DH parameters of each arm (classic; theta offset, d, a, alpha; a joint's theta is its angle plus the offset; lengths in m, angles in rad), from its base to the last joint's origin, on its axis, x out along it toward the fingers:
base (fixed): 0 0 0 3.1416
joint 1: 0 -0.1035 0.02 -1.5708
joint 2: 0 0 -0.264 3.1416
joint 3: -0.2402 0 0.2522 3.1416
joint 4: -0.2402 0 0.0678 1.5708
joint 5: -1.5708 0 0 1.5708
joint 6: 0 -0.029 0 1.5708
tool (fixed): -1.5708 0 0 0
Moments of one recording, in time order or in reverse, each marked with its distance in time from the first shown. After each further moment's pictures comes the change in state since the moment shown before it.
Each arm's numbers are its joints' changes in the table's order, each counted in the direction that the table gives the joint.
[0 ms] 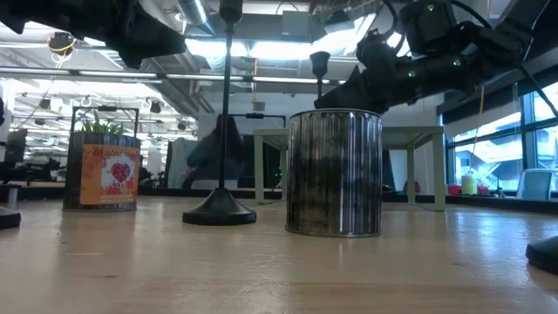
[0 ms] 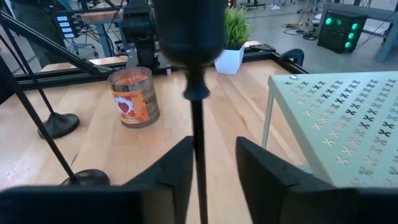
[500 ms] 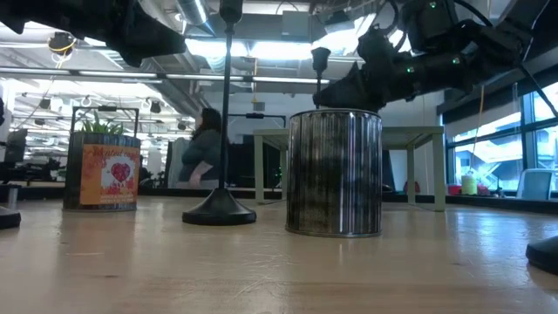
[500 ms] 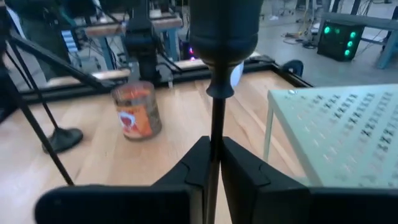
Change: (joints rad) left arm 0.000 0.000 0.000 0.000 -0.003 -0.043; right arm -0.002 0.001 -0.001 0.049 -0.008 -0.022
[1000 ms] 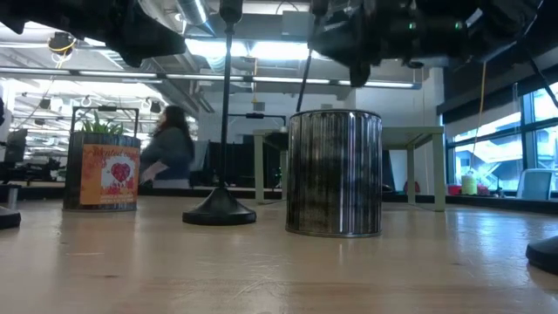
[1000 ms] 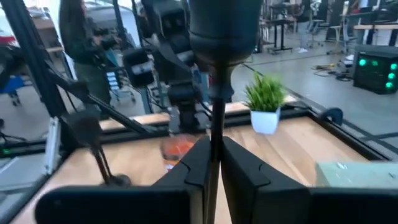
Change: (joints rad) left arm 0.000 0.000 0.000 -0.005 0.001 0.002; right arm -0.061 0.094 -0.092 -0.027 -0.046 -0.030
